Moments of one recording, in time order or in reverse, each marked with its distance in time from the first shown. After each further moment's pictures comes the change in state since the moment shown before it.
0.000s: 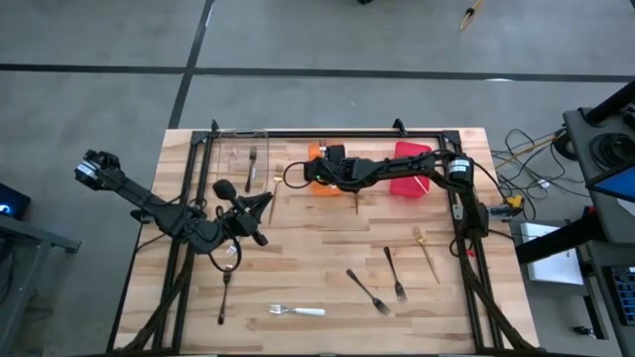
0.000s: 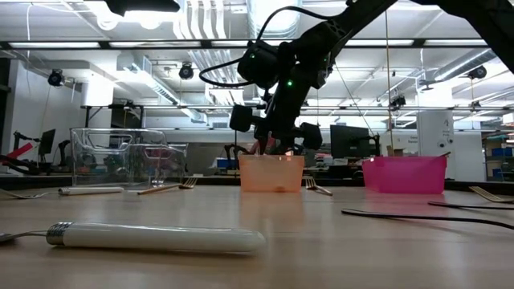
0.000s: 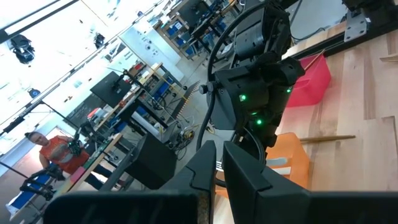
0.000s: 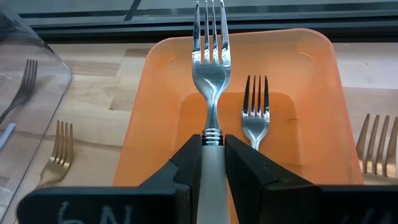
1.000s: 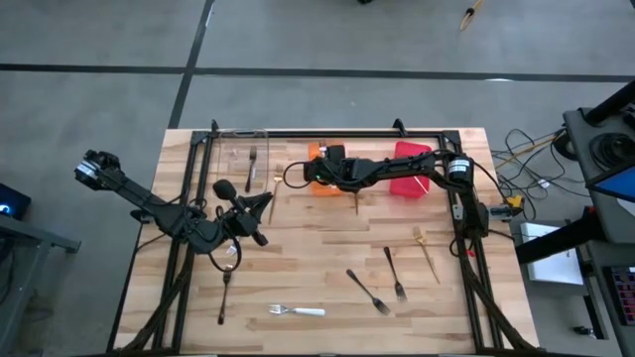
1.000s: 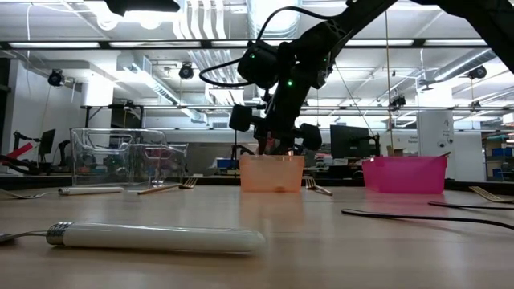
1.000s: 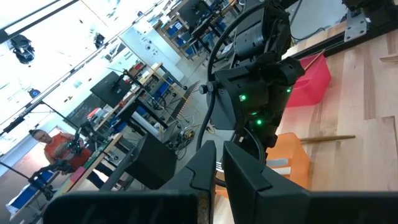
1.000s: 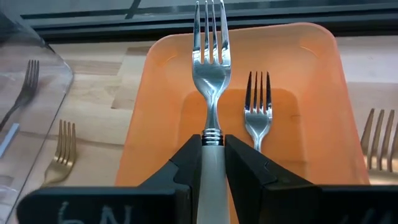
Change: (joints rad) left arm 0.000 0.000 0.000 0.000 0.000 0.000; right arm 0.000 0.000 0.000 0.000 -0.012 0.021
